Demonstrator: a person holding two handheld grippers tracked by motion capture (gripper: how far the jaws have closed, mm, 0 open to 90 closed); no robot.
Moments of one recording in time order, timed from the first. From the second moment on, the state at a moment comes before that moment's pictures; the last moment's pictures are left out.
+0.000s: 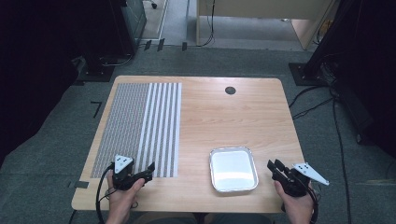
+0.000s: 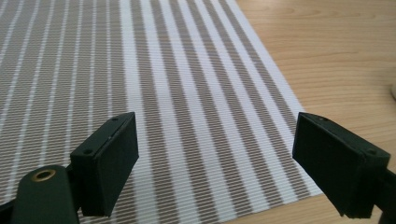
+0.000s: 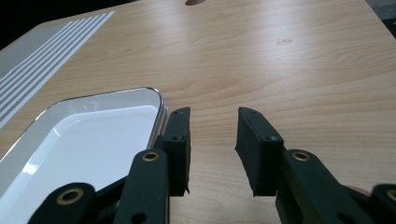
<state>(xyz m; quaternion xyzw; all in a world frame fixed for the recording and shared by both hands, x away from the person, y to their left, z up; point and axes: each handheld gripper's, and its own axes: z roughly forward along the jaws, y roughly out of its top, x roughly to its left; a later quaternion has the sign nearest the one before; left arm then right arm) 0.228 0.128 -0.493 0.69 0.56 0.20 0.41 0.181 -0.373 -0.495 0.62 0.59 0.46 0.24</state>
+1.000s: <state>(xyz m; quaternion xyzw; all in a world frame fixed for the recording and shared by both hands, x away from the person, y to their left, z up) 0.234 0.058 -0.480 0.71 0.54 0.18 0.42 0.180 -0.362 -0.496 0.61 0.60 0.48 0.20</state>
